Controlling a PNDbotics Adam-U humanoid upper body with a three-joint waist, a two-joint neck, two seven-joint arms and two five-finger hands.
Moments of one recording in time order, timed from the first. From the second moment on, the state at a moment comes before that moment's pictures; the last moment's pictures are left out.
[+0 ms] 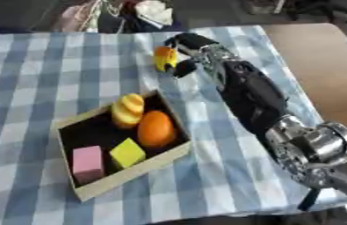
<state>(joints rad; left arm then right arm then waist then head) -0.16 0.21 -0.05 -1.86 -0.20 0.05 0.03 -1.05 -0.23 -0.06 -0.56 1.29 -0.15 0.16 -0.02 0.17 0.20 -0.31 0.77</state>
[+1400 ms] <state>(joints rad) -0.16 0.21 -0.03 -1.86 -0.20 0.05 0.05 -1.05 -0.27 0.16 -0.93 1.07 -0.46 0.00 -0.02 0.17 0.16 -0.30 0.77</state>
